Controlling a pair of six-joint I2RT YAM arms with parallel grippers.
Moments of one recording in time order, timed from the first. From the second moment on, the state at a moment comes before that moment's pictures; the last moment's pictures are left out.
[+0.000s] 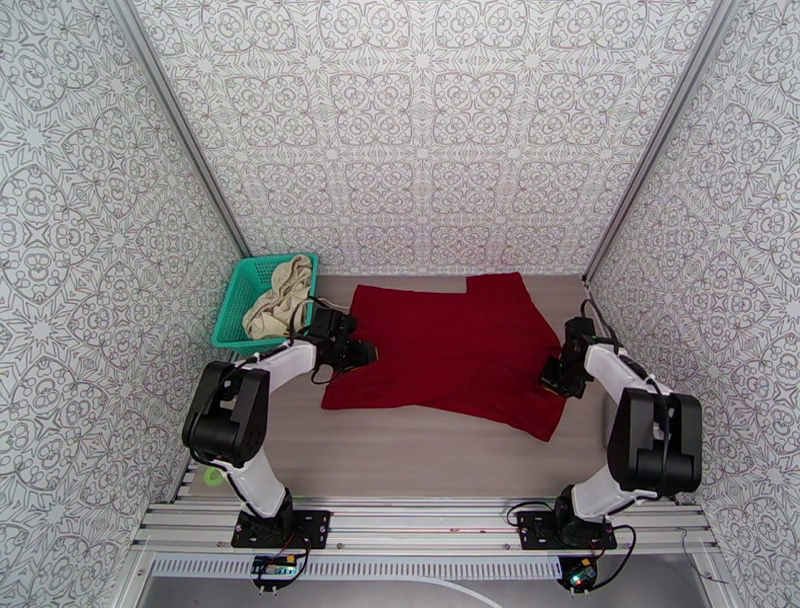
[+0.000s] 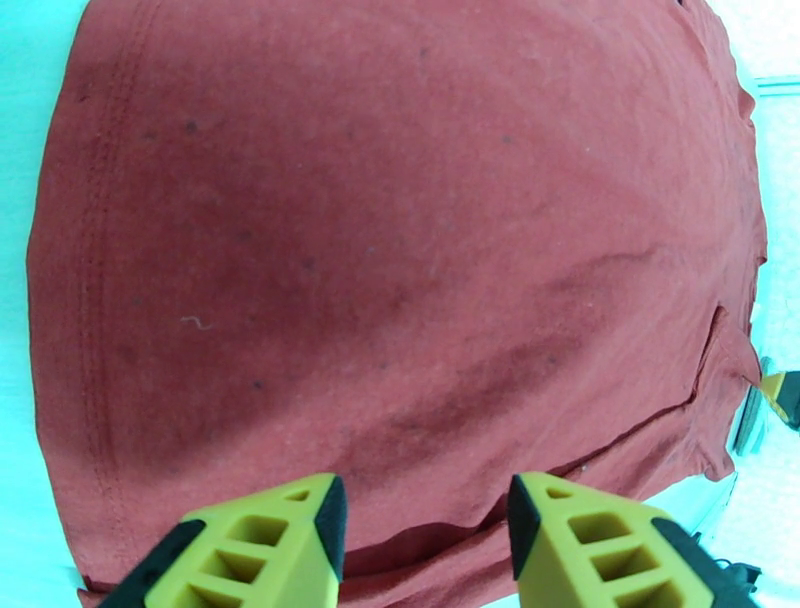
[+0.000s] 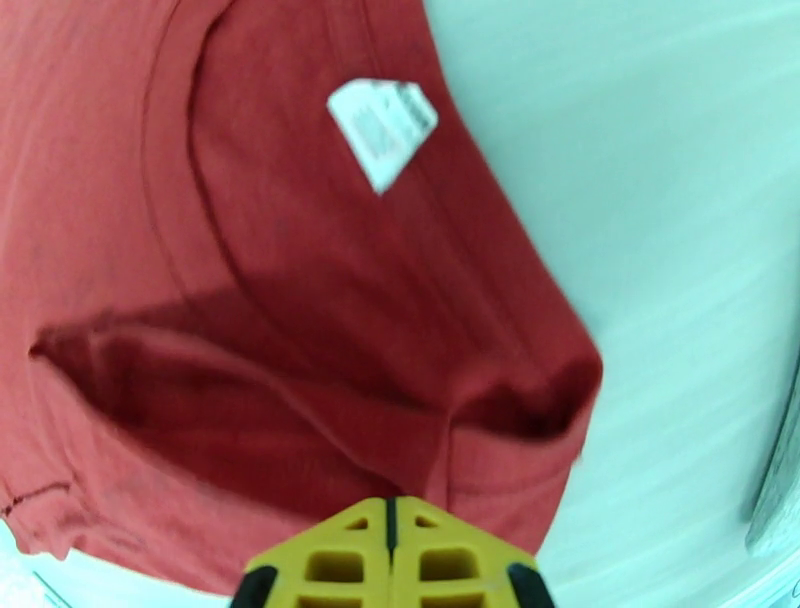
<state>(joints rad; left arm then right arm) -0.20 1.76 1.05 -0.31 0.43 -0.47 -0.14 1.52 1.01 -0.83 -0.11 0.41</state>
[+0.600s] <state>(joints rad) -0.13 1.70 0.98 -0.31 0.43 -0.46 -0.15 1.10 0.92 -1.06 -0.18 0.46</state>
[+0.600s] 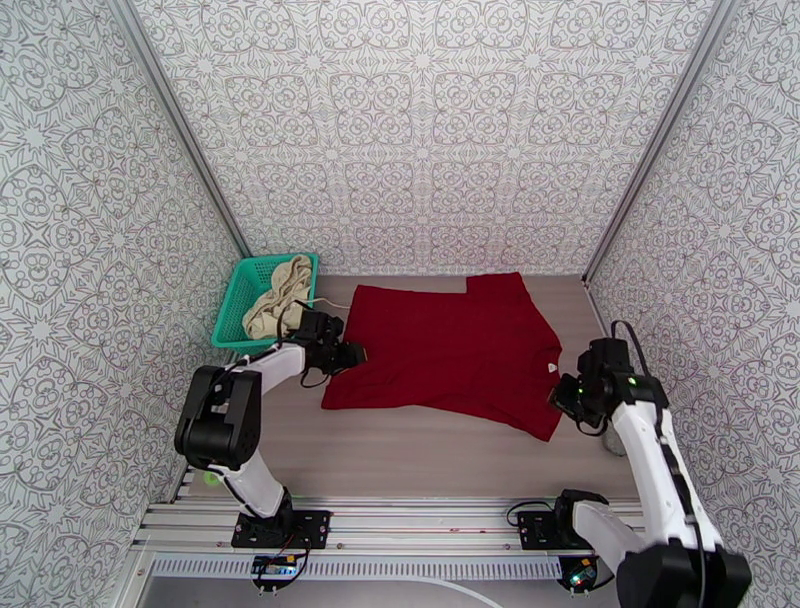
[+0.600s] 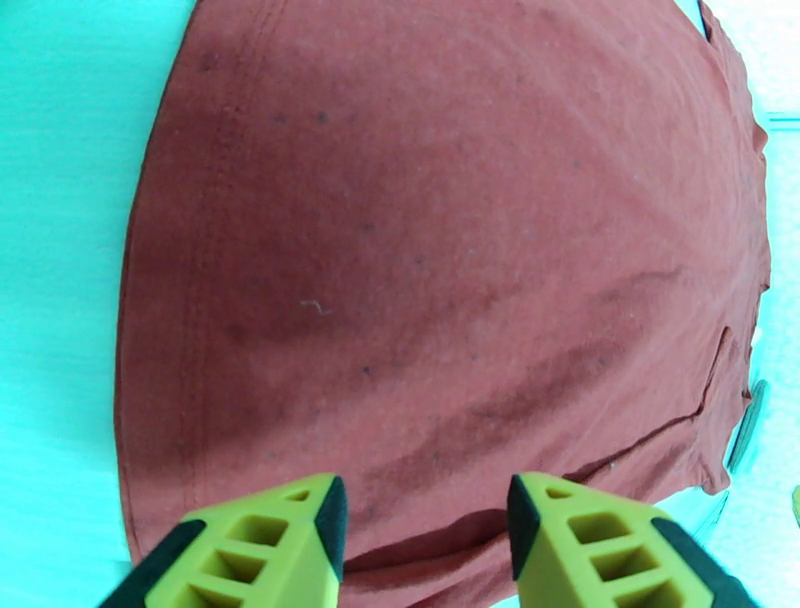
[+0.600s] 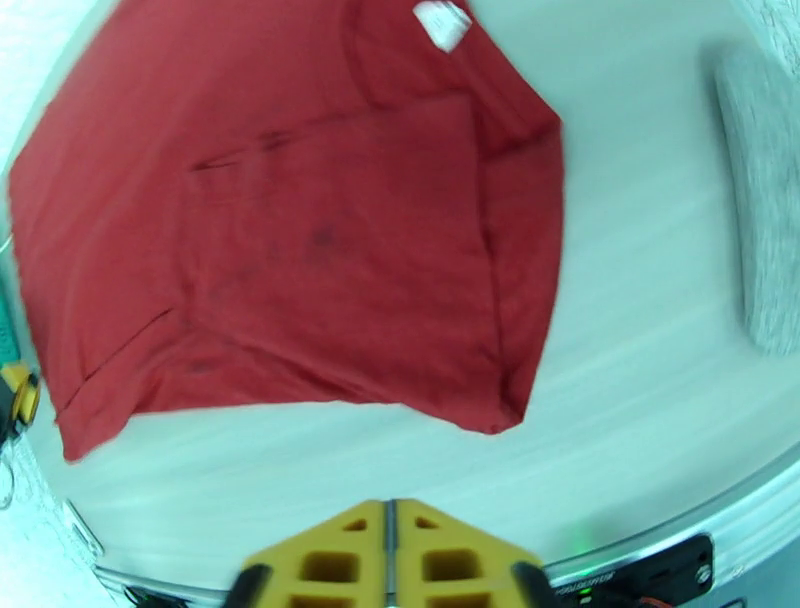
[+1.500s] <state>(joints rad) -0.01 1.42 0.71 -0.39 0.41 -0.44 -0.22 1.75 1.04 -0.64 -0.14 0.41</state>
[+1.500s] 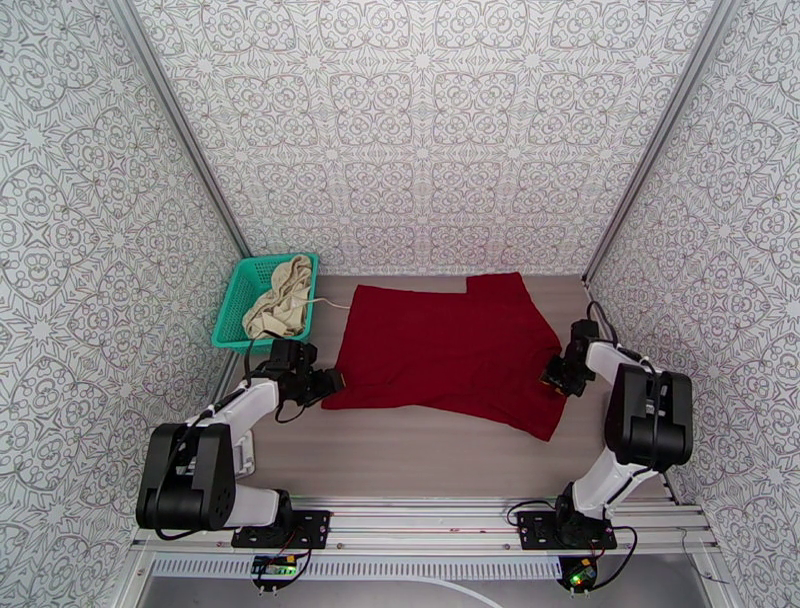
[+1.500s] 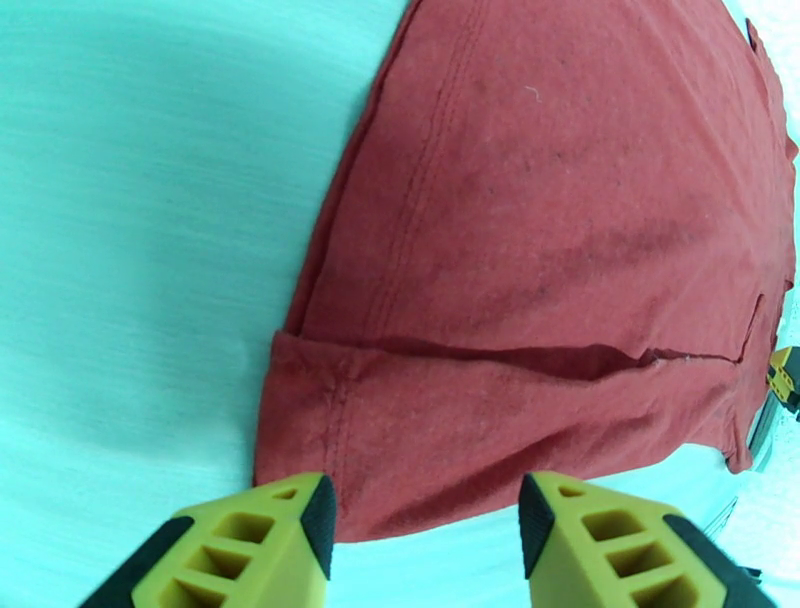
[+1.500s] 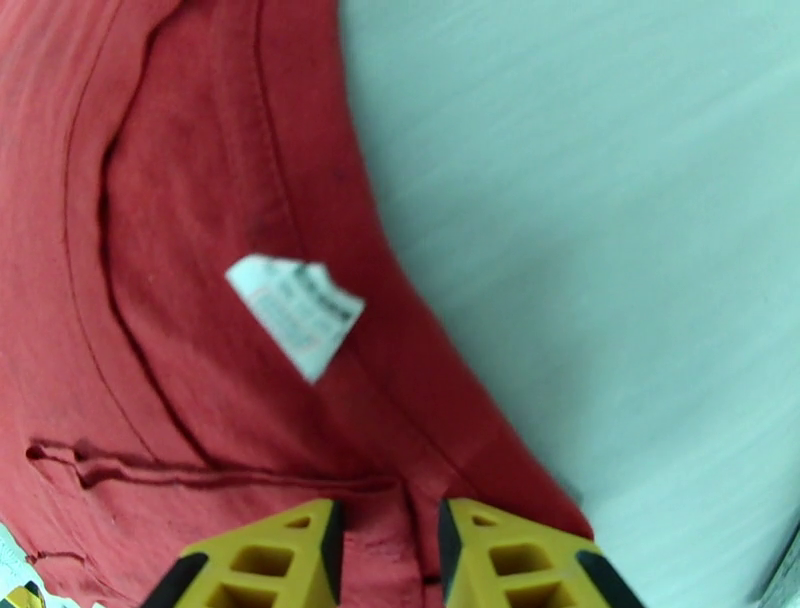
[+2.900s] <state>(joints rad) 0.00 1.39 0.71 -0.40 0.44 -0.44 -0.22 1.31 0.95 -0.89 -0.18 0.41</state>
